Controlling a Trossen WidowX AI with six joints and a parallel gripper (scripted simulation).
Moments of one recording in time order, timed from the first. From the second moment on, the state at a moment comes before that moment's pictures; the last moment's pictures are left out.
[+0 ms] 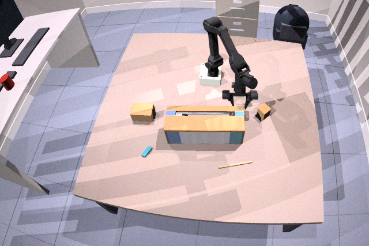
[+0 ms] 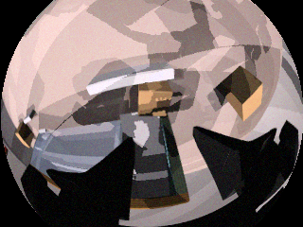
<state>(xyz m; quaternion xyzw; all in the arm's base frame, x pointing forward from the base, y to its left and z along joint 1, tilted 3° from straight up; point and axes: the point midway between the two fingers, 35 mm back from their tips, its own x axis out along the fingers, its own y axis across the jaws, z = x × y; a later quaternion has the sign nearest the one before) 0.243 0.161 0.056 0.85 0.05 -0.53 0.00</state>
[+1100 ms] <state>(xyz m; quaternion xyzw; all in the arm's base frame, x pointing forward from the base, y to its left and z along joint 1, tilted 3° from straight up) 0.245 0.162 0.005 0.85 0.05 -0.53 0.00</state>
